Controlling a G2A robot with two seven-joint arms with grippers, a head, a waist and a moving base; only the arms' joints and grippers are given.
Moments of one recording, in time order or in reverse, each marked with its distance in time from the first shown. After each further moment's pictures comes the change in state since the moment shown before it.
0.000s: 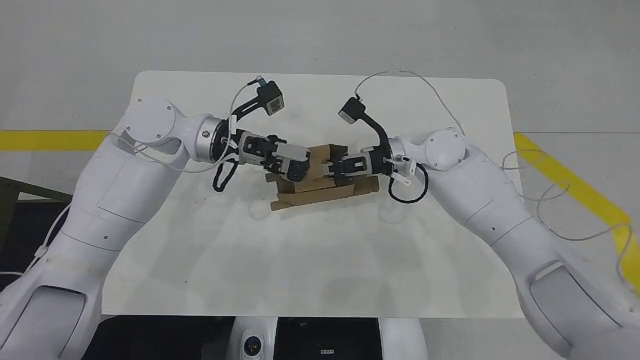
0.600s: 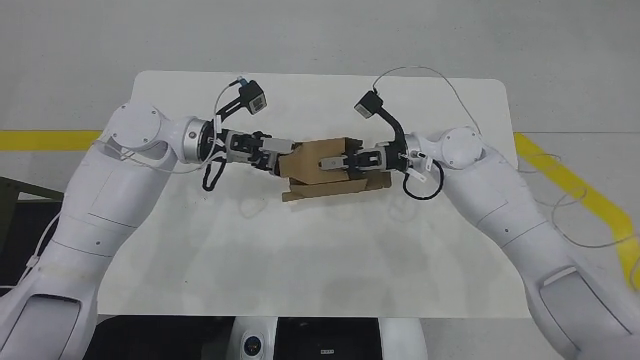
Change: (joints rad) left arm 0.065 0.019 -0.081 0.025 0.037 0.004 0.014; right arm -0.039 0.044 0.083 -0.053 -0.013 0.033 0.033
